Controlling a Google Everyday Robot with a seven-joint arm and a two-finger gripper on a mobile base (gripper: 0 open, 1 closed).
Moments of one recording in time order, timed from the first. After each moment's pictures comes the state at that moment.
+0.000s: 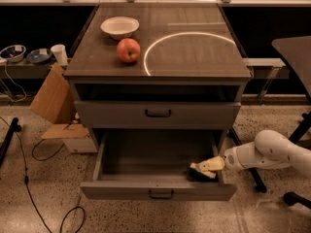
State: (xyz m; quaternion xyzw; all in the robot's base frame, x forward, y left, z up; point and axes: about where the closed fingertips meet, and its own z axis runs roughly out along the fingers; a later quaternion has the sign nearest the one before) arm 0.547 -0.231 0.462 -0.16 0.93 0.29 0.16
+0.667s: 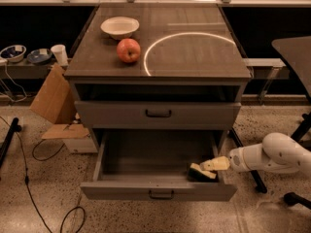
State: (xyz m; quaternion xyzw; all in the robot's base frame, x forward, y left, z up) arm 0.547 -0.240 0.478 -0.15 0.92 0.29 0.20
